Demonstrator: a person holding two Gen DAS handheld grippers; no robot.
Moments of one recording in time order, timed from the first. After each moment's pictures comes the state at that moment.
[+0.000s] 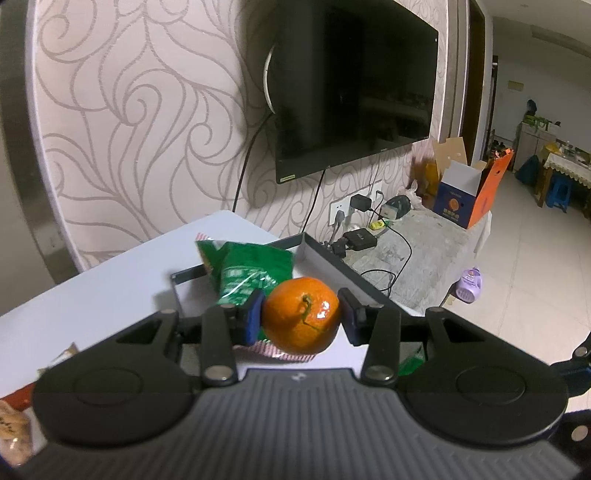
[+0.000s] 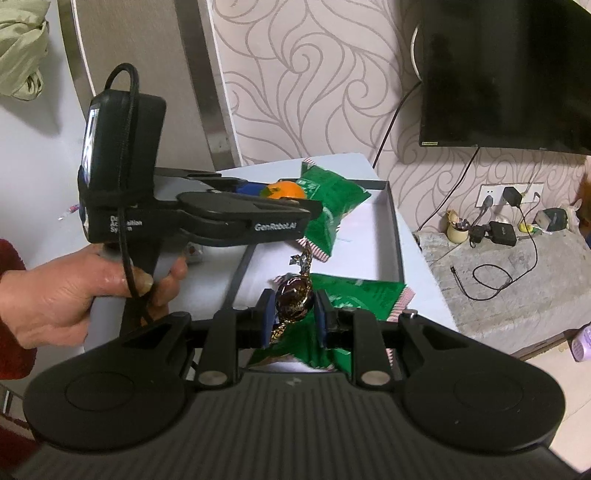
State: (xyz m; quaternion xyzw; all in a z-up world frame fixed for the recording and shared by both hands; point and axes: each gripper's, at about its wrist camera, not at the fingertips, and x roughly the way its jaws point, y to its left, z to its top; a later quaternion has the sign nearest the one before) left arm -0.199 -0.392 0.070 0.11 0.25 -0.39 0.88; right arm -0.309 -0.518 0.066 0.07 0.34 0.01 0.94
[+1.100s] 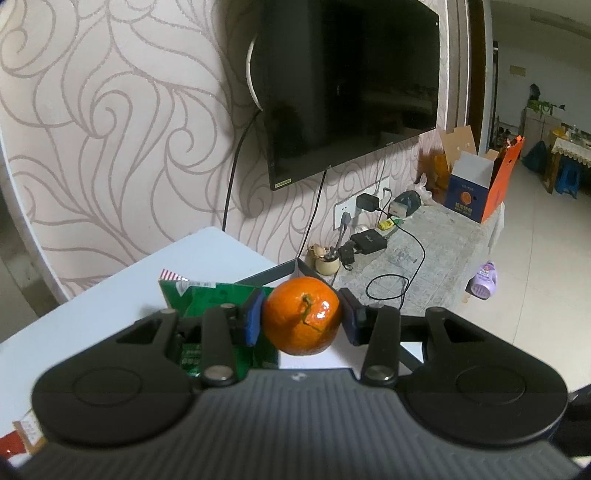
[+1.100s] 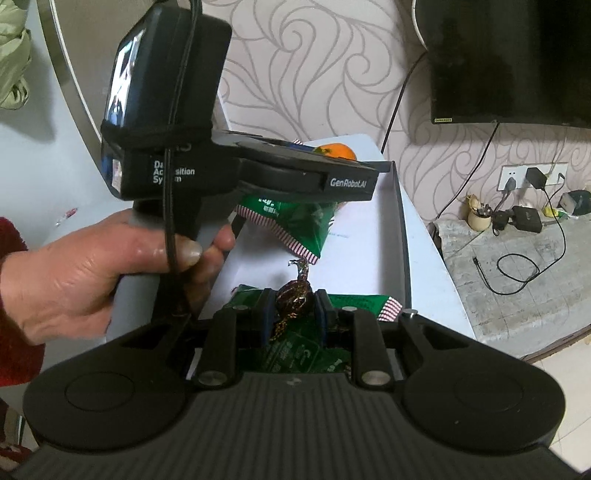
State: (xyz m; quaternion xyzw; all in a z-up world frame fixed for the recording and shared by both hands) left arm -0.164 -0.452 0.056 0.15 0.24 -0.38 0.88; right arm -0.263 -0.553 0.022 0.10 0.35 0.03 0.93
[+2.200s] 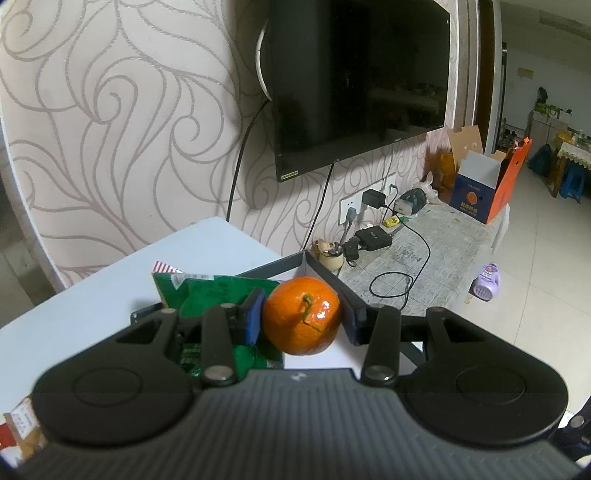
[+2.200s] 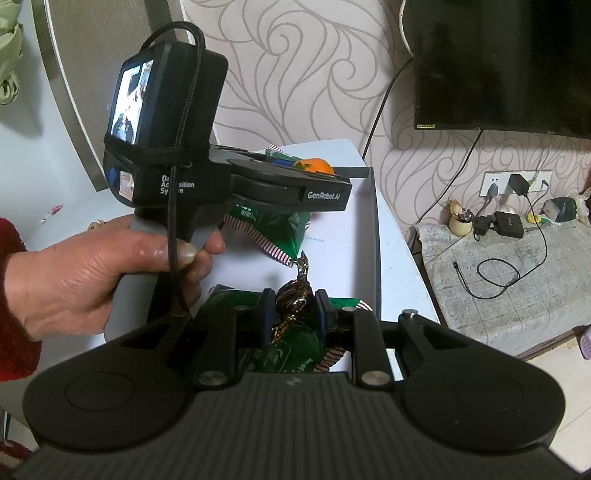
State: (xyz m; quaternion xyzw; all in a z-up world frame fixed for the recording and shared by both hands) left arm -0.156 -0.455 0.047 0.13 0.25 -0.37 0.88; right arm -0.263 -0.562 0.029 0.08 0.35 0.01 0.93
